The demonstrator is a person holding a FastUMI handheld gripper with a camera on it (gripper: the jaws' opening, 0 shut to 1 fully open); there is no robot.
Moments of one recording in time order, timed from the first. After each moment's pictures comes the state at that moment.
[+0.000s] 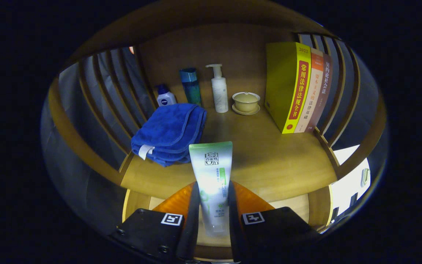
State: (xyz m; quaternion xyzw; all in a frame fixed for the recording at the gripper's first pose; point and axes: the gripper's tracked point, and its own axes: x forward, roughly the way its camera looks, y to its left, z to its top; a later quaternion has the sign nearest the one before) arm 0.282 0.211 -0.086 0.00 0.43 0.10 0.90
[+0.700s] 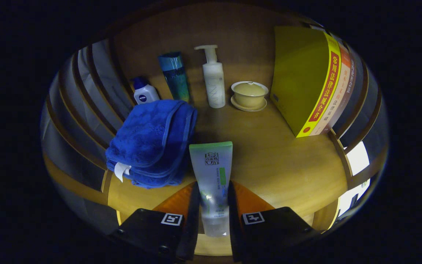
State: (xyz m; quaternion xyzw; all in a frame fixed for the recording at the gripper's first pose) arm 0.326 0.221 -0.140 0.00 0.49 0.07 0.87
